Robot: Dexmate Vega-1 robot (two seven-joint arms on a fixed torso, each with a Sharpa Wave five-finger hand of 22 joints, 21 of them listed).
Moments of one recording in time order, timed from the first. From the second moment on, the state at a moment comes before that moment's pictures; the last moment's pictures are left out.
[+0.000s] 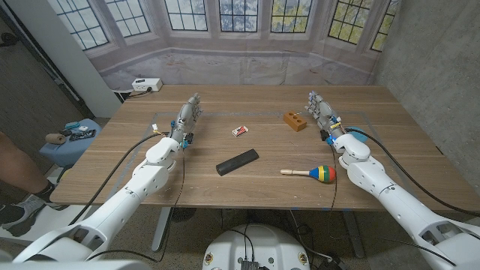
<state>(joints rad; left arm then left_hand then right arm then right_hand) 0.85 0.51 0.37 -1.31 -0.64 -0.28 -0.01 0.30 0.18 0.49 0.07 0.18 -0.03 -0.01 0.18 0.17 -0.12 0.07 0.20 0.18 -0.12 0.10 0.18 0.17 -0.03 0.05 0.21 0.17 -0.82 -0.50 -0.38 -1.27 0.65 0.29 0.04 0.36 0.17 0.23 -0.02 0.20 0.06 -0.06 0.19 0.19 0.02 -0.04 0.19 0.19 -0.04 -0.04 0.19 0.20 0.12 -0.04 0.19 0.17</state>
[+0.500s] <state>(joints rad) 0.88 0.54 0.37 -1.37 -0.63 -0.25 0.02 0.31 0.17 0.51 0.06 0.18 -0.03 0.00 0.18 0.17 -0.12 0.07 0.20 0.18 -0.12 0.10 0.18 0.17 -0.03 0.05 0.21 0.17 -0.82 -0.50 -0.38 -1.28 0.64 0.28 0.04 0.37 0.16 0.23 -0.02 0.20 0.06 -0.06 0.19 0.19 0.02 -0.04 0.19 0.19 -0.04 -0.04 0.19 0.20 0.12 -0.04 0.19 0.17</state>
